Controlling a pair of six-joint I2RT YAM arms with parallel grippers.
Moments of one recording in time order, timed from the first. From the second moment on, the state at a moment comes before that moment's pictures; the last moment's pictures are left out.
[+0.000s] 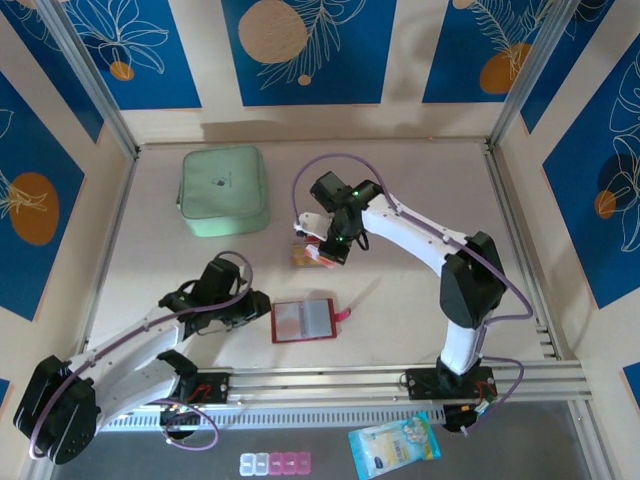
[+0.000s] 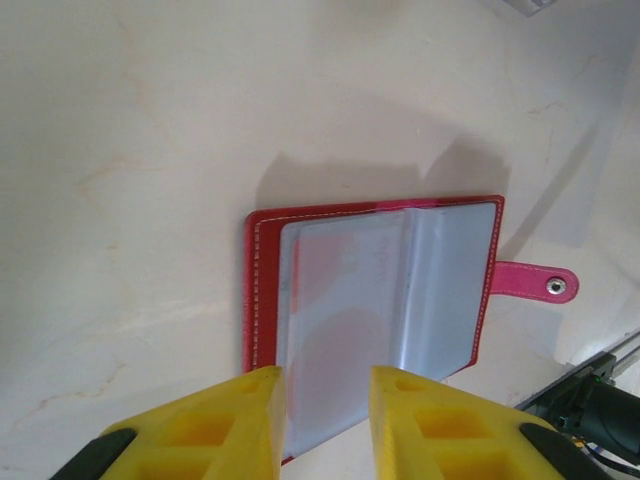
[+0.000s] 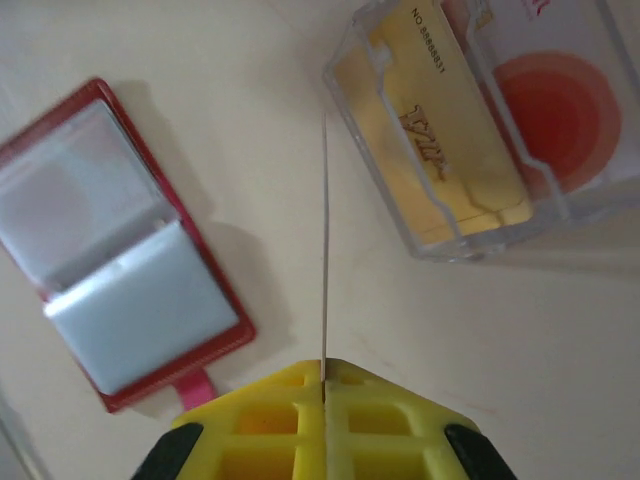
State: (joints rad) left arm -0.58 0.94 0.41 -0.41 0.35 -0.92; right arm 0.71 1.82 1.58 -1.08 -0.14 -0.54
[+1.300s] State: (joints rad) left arm -0.53 0.97 0.38 -0.39 0.37 -0.92; right arm 0.66 2.16 2.01 -1.20 -0.05 -0.84
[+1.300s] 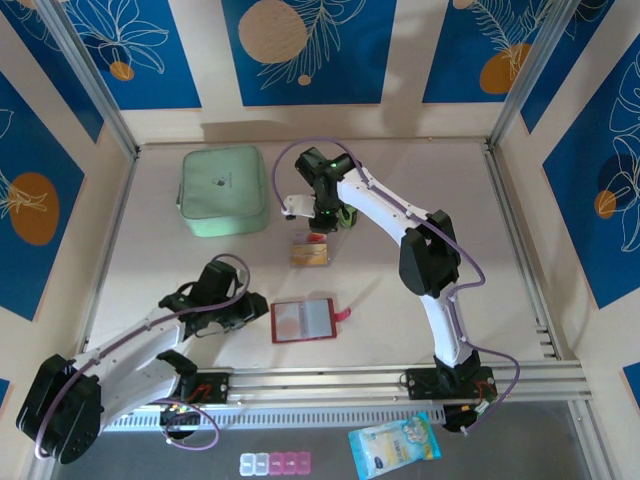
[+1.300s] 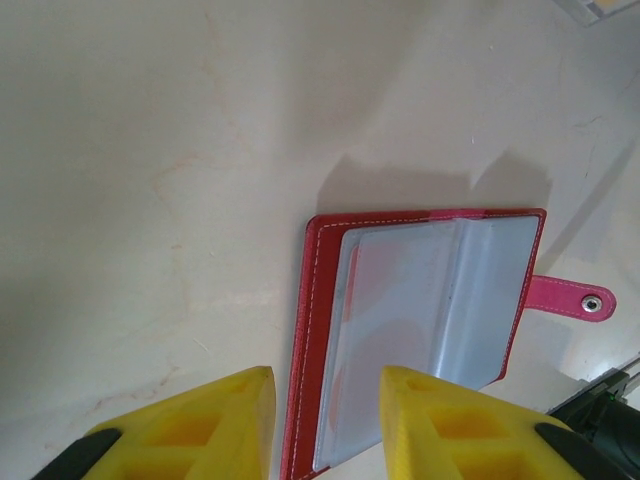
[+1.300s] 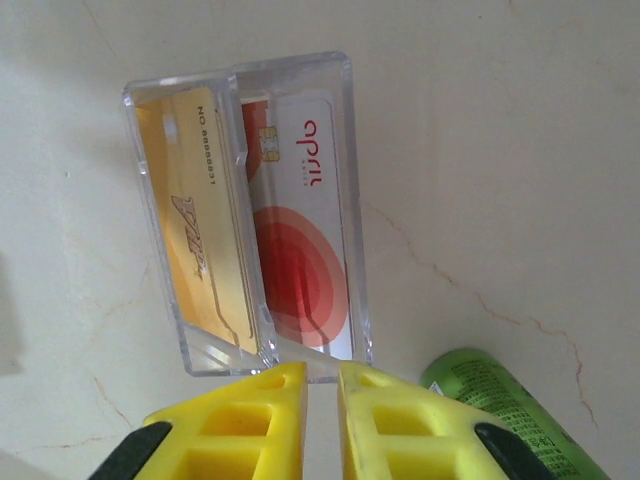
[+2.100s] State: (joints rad) left arm -0.53 1.09 0.35 -0.23 0.45 -0.94; right arm 0.83 1.81 1.37 -0.81 -0.19 0.29
